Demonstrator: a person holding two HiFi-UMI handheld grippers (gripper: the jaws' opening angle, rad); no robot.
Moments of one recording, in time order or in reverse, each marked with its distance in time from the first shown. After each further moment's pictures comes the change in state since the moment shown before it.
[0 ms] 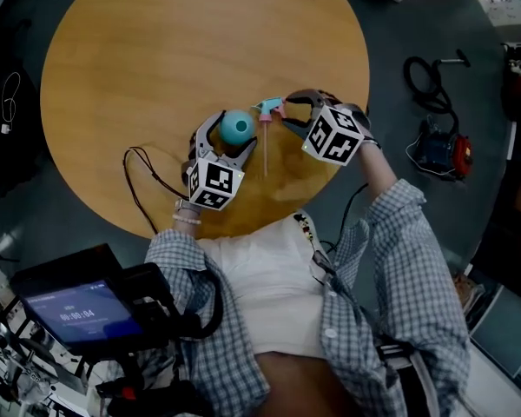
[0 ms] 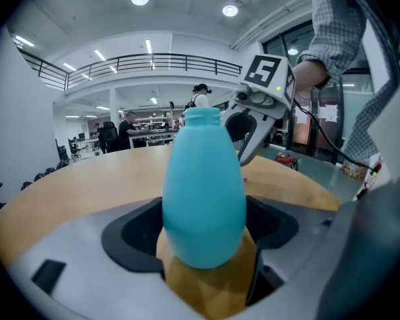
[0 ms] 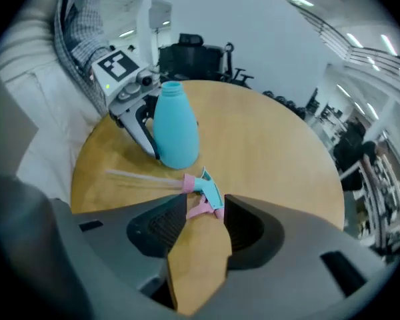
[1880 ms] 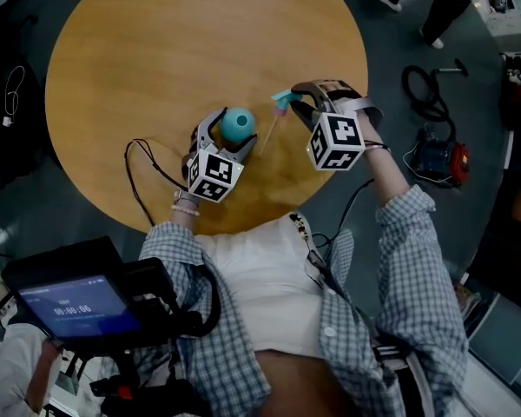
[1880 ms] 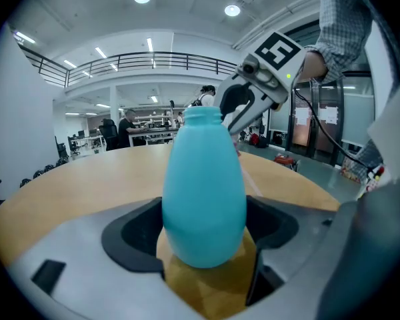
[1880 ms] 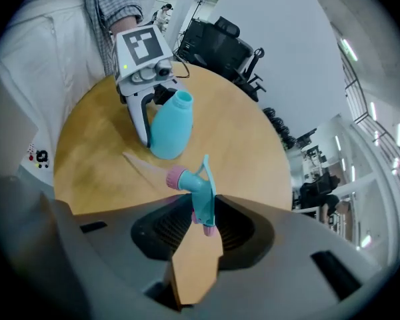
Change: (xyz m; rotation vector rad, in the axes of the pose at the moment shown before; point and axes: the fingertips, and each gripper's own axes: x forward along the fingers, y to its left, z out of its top) left arm 0.014 0.006 -0.015 -0.024 0.019 -0.019; right arm -0.022 -0.033 0.014 -0.357 0.128 -0.228
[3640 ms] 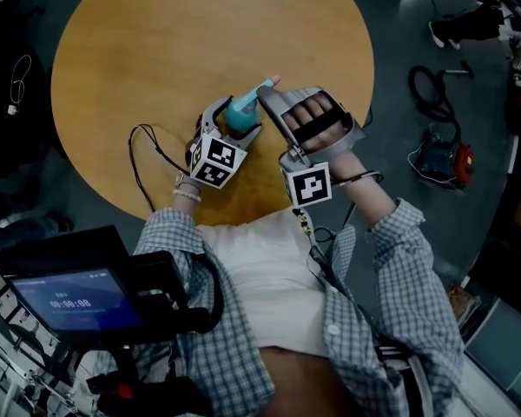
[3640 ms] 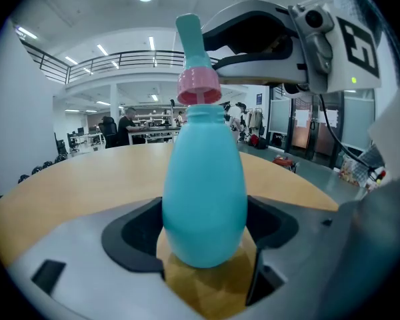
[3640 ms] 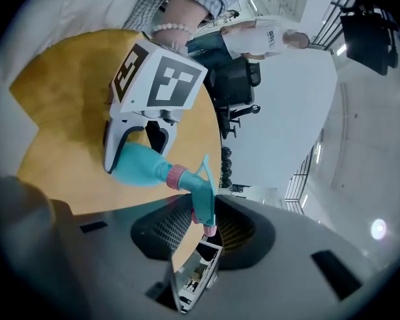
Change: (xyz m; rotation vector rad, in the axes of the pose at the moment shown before) left arm 0.009 0.007 -0.005 -0.035 0.009 -0.022; right arm -0.049 -0.021 0.115 -0.497 -0.026 -0.618
